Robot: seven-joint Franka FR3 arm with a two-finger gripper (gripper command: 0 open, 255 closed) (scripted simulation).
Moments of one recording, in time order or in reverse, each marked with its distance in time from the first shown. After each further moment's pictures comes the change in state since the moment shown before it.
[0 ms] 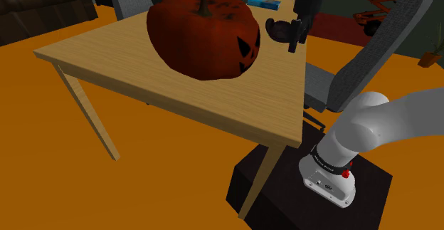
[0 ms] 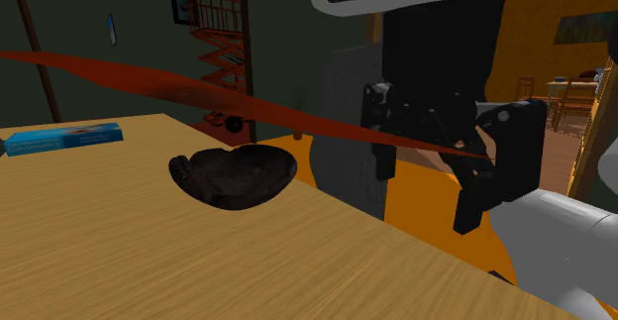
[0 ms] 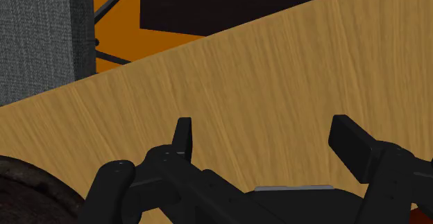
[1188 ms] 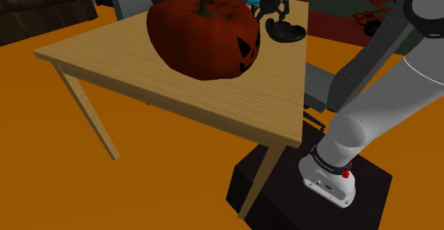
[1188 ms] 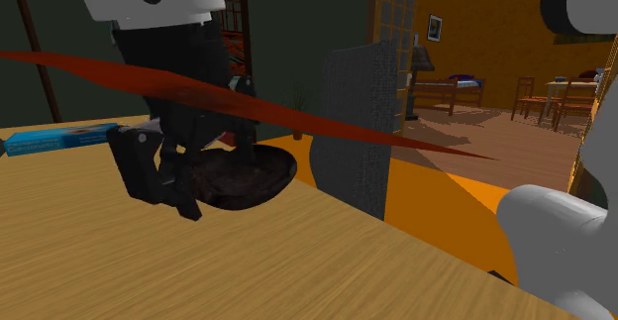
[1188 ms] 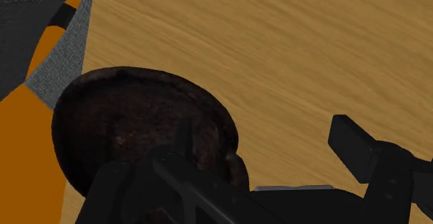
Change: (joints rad) arm -0.224 0.588 0.105 0.468 -0.152 0.107 0.716
